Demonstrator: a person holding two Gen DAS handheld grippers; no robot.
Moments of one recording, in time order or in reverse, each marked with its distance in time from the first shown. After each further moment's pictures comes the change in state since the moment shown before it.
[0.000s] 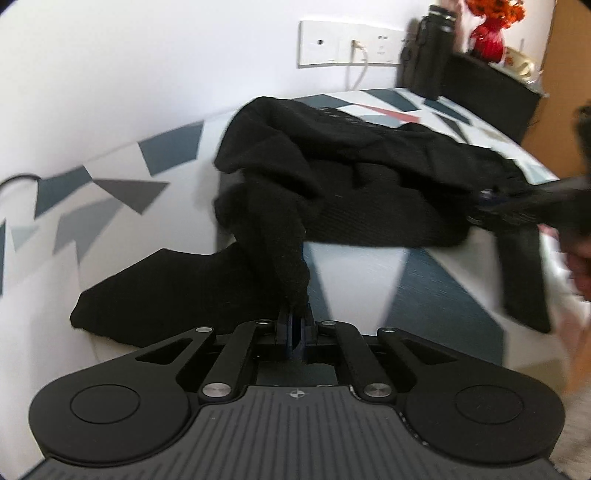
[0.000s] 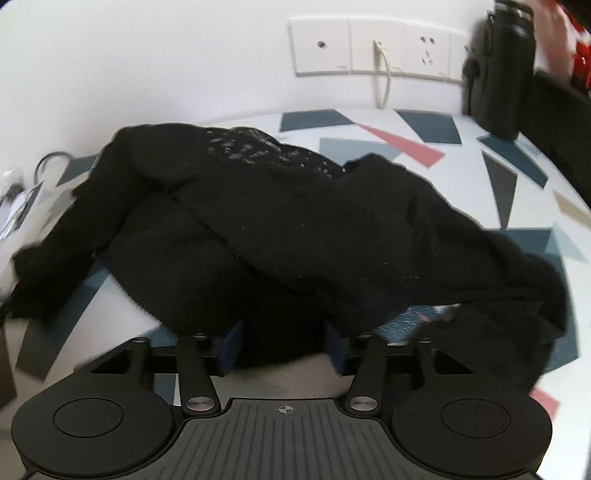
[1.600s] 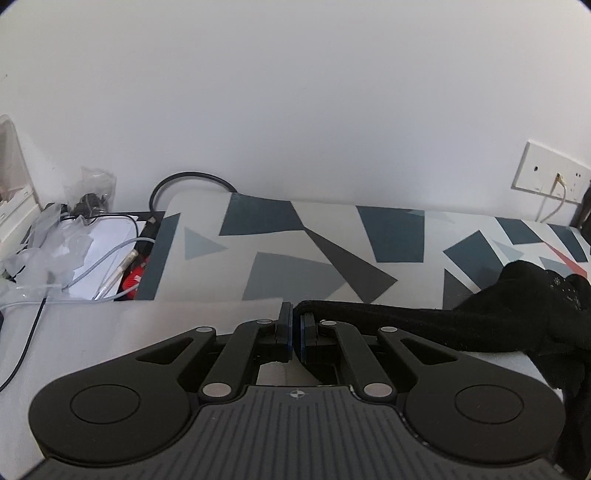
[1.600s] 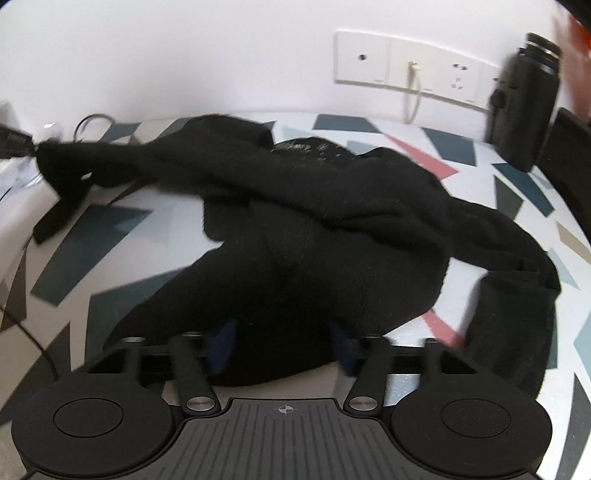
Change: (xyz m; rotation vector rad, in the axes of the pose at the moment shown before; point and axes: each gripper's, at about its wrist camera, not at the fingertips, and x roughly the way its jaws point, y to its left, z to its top) left arm -0.028 0.131 0.036 -0.407 -0.185 0.419; right arm -0.040 -0.003 -0.027 -0.203 0.022 0.065
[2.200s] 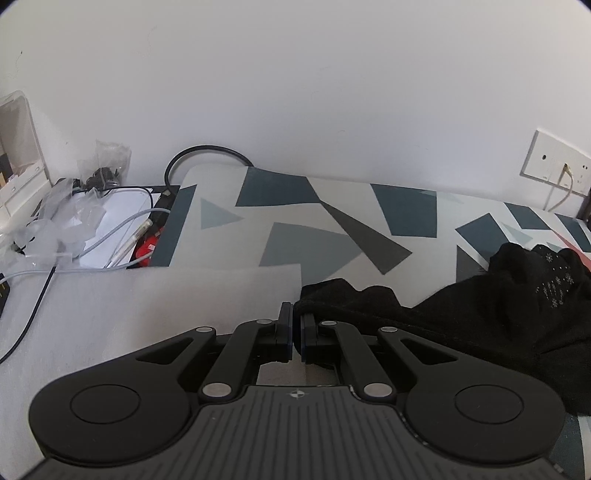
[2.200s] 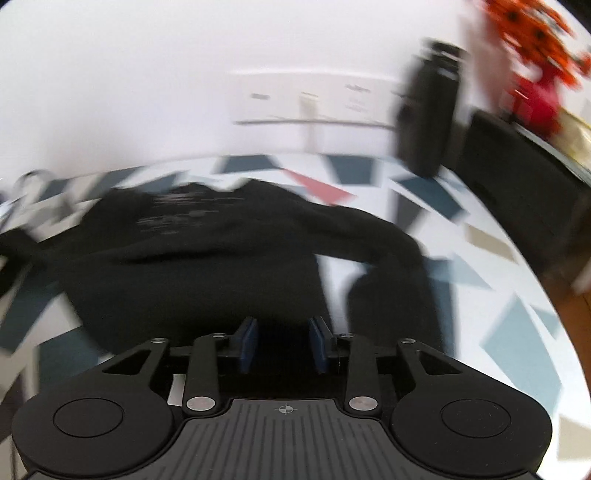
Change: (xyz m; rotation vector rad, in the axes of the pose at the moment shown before) left arm -0.001 0.012 -0.022 -0.023 0.035 0.014; right arm -0.037 -0.046 -0.006 0.069 -0.112 -0.131
